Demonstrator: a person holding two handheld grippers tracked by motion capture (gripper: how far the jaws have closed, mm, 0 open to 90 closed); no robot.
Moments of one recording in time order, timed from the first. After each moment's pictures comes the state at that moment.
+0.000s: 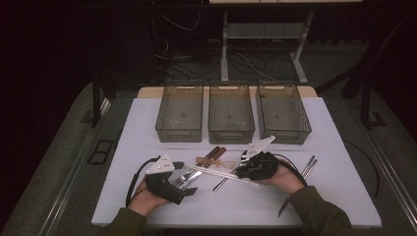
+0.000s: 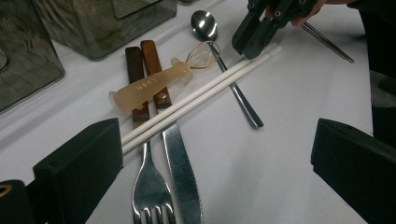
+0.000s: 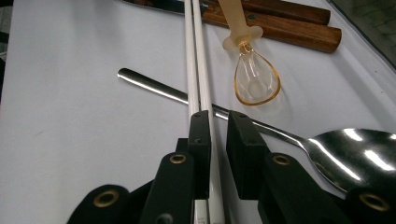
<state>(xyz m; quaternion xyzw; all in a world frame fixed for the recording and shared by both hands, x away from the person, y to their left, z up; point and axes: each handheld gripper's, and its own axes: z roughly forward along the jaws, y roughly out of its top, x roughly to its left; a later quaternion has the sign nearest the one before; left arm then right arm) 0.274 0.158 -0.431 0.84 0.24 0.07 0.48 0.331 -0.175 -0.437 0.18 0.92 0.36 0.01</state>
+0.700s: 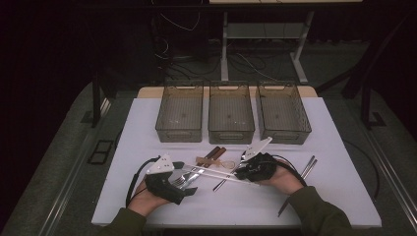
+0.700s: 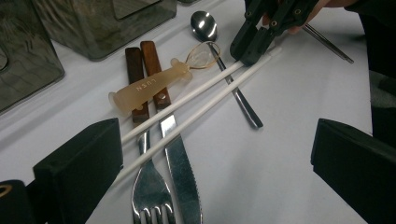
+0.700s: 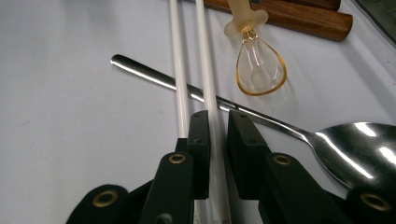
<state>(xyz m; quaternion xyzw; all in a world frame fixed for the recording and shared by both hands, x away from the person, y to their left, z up) 0.274 0.158 -0.431 0.84 0.24 0.07 0.49 0.331 -0.172 -0.443 0.18 0.92 0.34 0.01</state>
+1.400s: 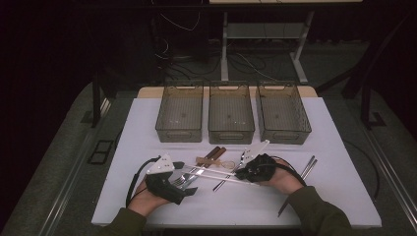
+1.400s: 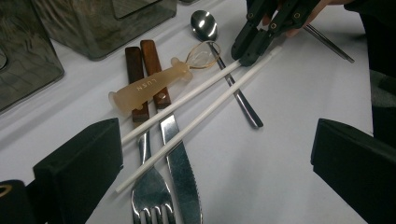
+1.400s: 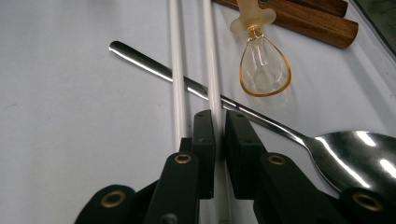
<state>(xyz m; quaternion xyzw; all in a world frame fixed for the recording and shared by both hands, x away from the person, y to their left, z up) 0.274 0.157 -0.431 0.84 0.24 0.07 0.48 0.328 -0.168 -0.443 0.14 0.93 0.33 0.04</state>
